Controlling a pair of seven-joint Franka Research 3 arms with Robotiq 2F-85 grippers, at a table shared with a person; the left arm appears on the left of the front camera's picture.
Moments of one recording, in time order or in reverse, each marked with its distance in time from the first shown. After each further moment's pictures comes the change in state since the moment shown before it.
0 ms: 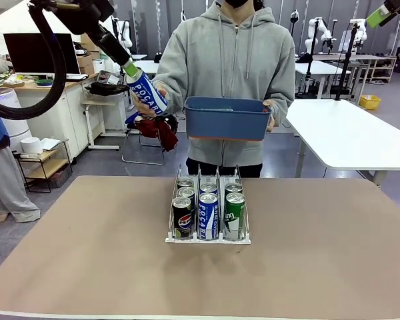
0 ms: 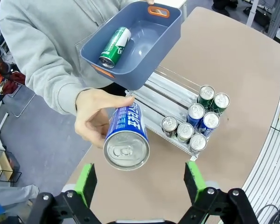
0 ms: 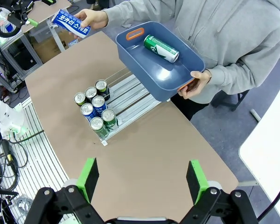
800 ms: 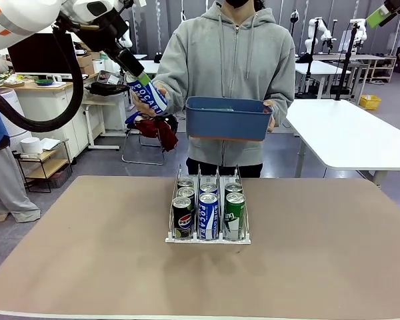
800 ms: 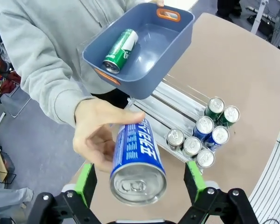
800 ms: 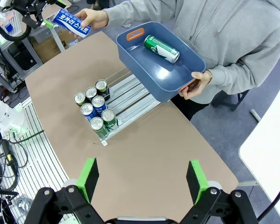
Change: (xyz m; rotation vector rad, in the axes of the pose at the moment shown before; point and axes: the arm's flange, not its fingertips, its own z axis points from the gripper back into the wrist) left arm 0.003 0.016 -0.046 0.006 -0.038 0.042; right arm 0.000 0.000 0.000 0.000 0.000 0.000
